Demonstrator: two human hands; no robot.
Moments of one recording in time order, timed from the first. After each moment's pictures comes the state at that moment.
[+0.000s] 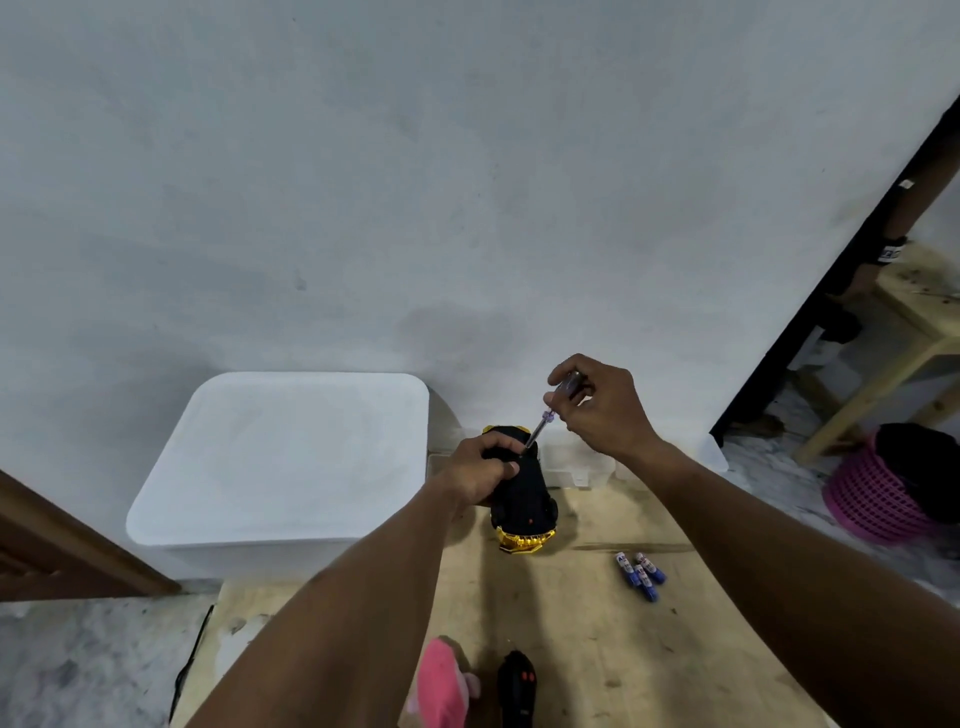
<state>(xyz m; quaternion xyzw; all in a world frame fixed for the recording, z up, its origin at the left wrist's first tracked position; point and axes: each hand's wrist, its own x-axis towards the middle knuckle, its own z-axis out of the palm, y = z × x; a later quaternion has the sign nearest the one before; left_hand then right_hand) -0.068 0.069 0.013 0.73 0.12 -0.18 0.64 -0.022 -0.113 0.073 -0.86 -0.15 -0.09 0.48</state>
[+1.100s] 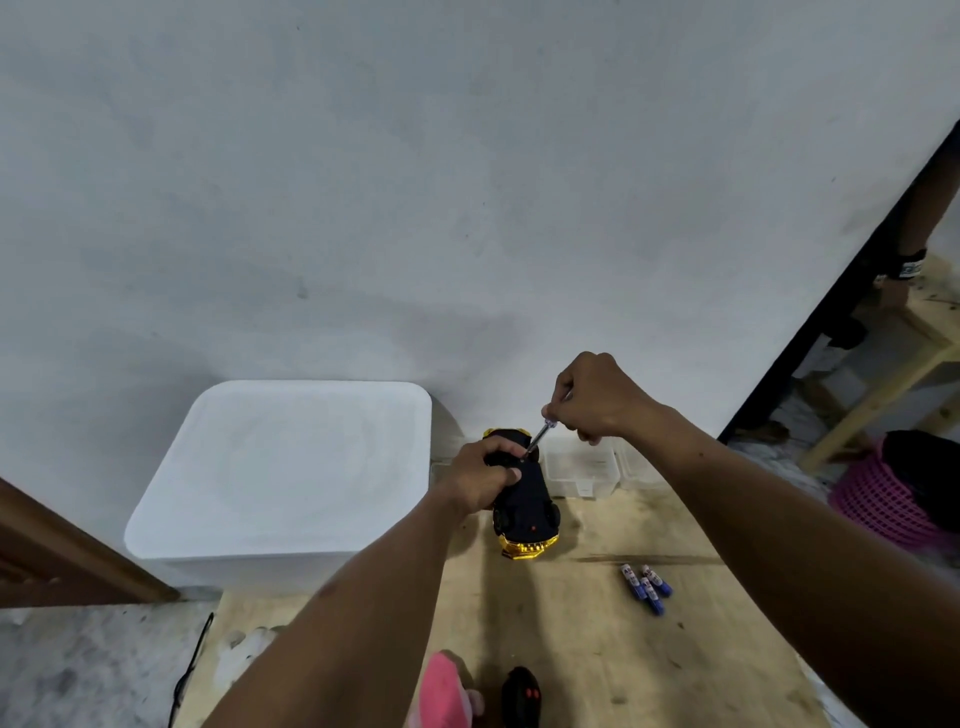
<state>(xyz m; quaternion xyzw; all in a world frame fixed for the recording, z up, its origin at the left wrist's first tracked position) -0.060 0.072 0.011 0.75 0.11 -0.17 0.63 -0.004 -0.096 0.119 -0.94 -0.09 0.12 0.31</state>
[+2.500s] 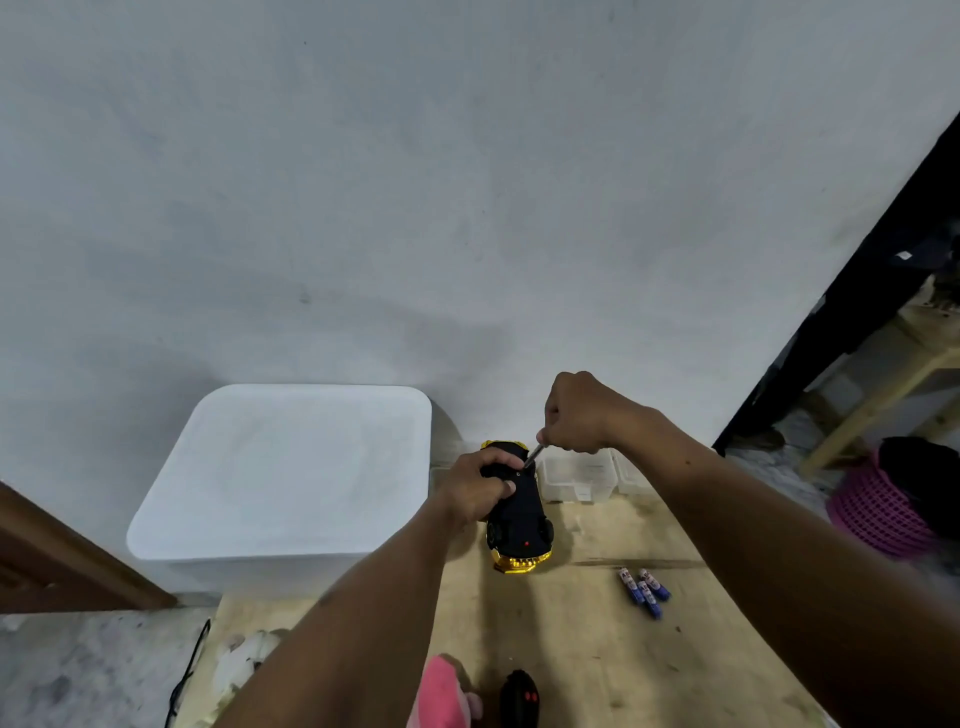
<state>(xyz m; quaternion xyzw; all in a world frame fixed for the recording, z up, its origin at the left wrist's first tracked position) -0.069 0.074 0.008 0.76 0.11 -0.16 0.63 -0.017 -0.081 0.129 -0.96 -0.11 0.19 0.18</state>
